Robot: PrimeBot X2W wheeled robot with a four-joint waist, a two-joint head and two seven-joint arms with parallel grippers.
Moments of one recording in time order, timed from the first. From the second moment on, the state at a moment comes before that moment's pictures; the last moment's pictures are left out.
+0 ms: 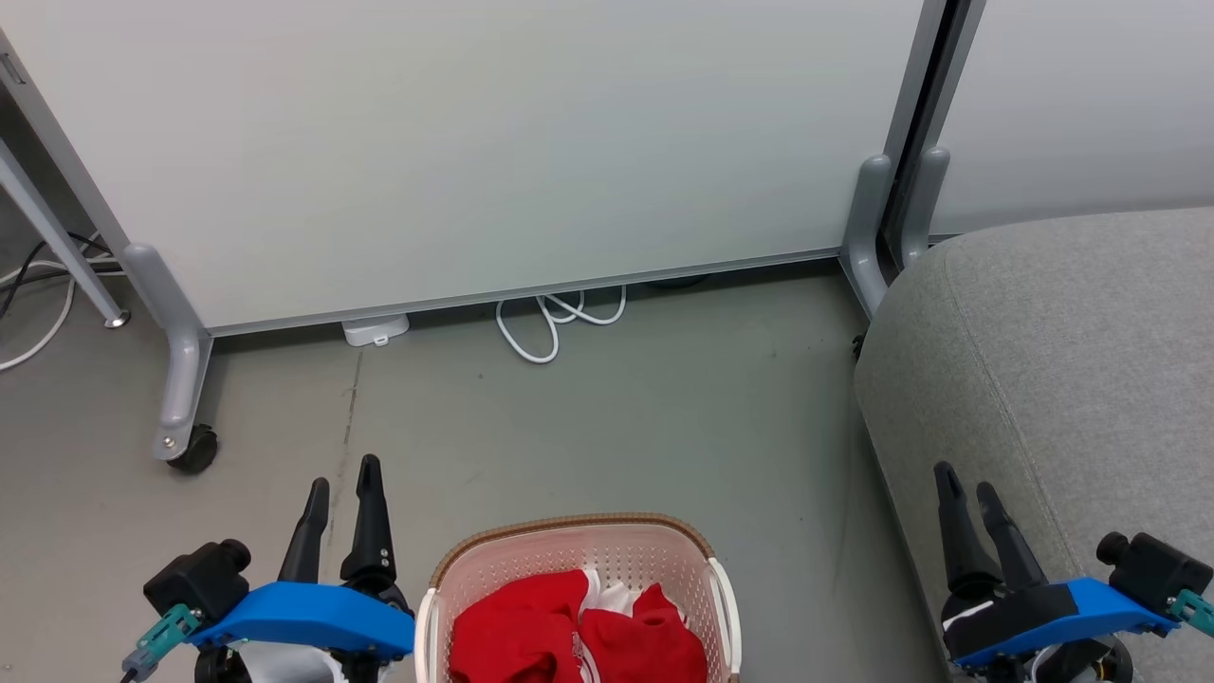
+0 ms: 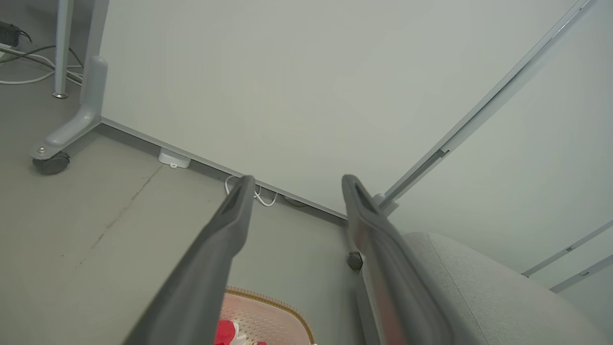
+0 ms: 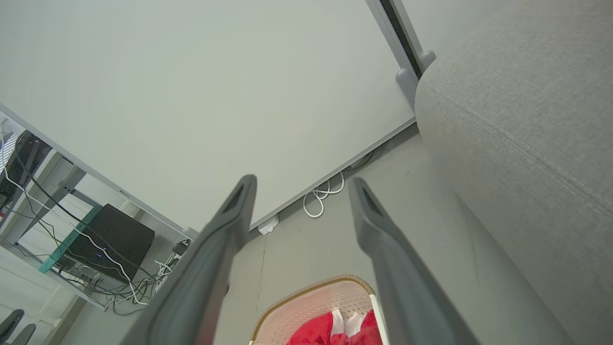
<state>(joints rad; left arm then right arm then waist) -0.07 0.04 -0.07 0.30 -0.69 -0.10 -0.12 -0.07 -0.04 -0.03 0.30 0.70 0.13 -0.10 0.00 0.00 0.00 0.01</state>
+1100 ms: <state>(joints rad) -0.08 0.05 -0.12 0.33 -0.39 -0.10 -0.20 -0.07 -0.04 -0.01 0.27 0.38 0.13 -0.13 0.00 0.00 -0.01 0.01</state>
